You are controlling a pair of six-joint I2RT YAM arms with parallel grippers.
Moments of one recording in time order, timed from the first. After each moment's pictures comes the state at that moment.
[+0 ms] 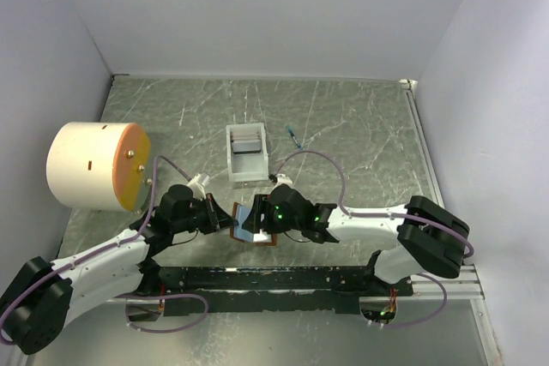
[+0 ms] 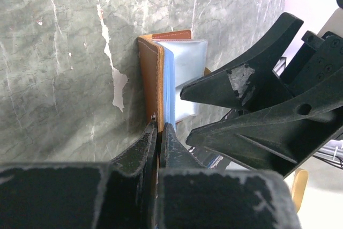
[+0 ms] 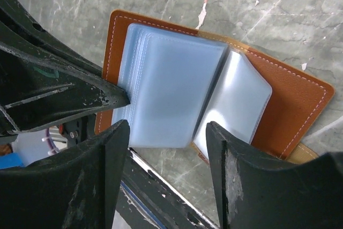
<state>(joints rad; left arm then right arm) -0.64 0.90 0.19 0.16 0.33 -0.94 1.08 1.41 0.58 0.17 0.02 0.94</state>
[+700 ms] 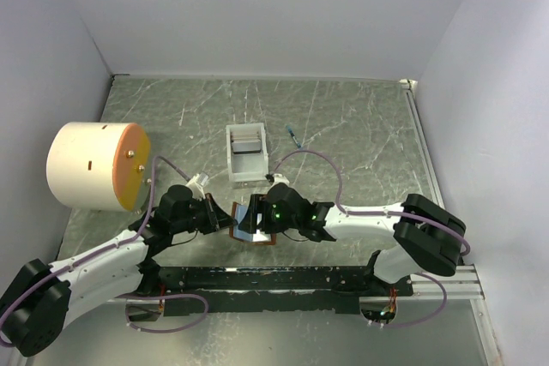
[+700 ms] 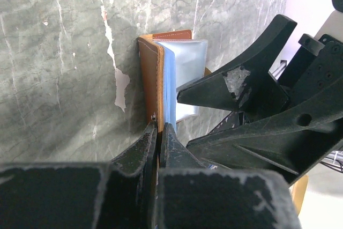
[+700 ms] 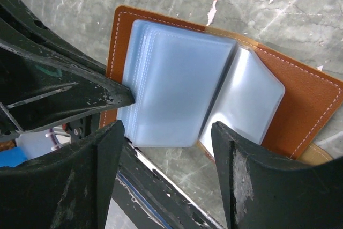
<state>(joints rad) -0.64 0.88 0.19 0.14 0.32 -0.95 1.08 1.44 0.60 0.17 -0.02 0.94</state>
